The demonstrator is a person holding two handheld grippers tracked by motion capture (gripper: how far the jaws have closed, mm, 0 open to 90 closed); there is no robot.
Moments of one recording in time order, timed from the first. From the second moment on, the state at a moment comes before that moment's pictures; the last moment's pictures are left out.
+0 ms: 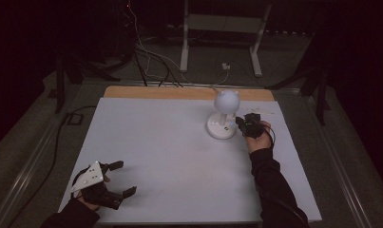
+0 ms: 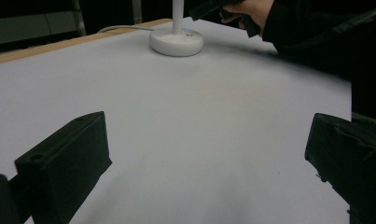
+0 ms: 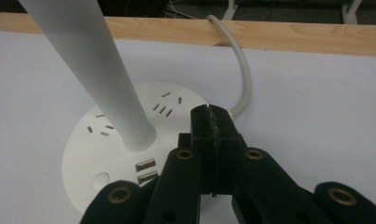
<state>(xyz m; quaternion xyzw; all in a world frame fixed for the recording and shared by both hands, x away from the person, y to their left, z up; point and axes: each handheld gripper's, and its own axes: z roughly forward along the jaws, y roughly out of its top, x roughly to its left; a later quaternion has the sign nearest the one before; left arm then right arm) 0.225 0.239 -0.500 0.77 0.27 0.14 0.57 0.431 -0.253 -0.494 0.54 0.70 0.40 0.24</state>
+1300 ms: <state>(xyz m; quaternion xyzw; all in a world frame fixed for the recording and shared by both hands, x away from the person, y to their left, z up) 0.225 0.237 -0.500 0.77 0.26 0.14 0.56 0.437 -0.237 -0.514 0.52 0.72 0.38 0.28</state>
